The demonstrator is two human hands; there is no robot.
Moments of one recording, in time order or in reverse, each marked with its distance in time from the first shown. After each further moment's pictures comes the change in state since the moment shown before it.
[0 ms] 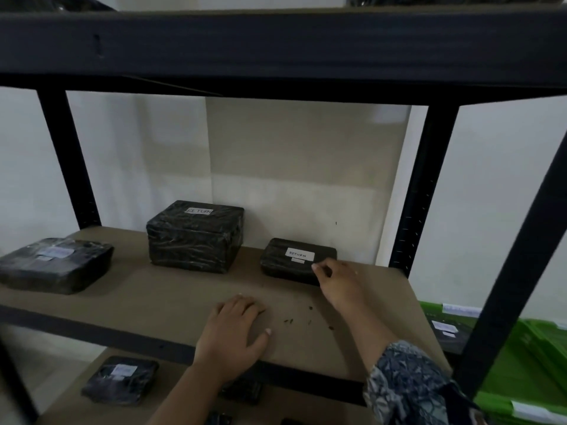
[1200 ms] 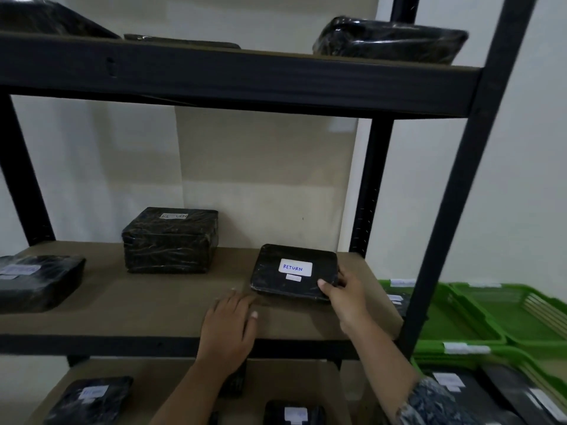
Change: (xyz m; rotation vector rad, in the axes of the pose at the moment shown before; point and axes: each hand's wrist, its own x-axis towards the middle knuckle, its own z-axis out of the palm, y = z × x) left_hand -0.019 0.008 -0.005 -0.184 0.168 0.085; right_hand -0.101 0.002 -0.019 0.763 0.291 0.216
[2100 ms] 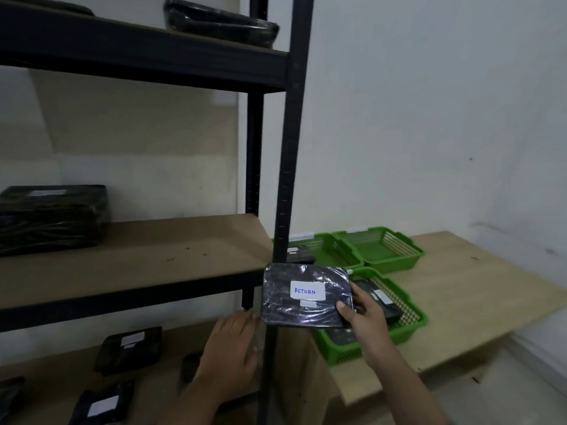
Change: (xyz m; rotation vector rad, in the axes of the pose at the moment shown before) left_hand -0.121 0.167 0.062 -0.072 -0.231 0.394; right_hand -0.179 0.041 -0.244 0.004 0.287 0.008
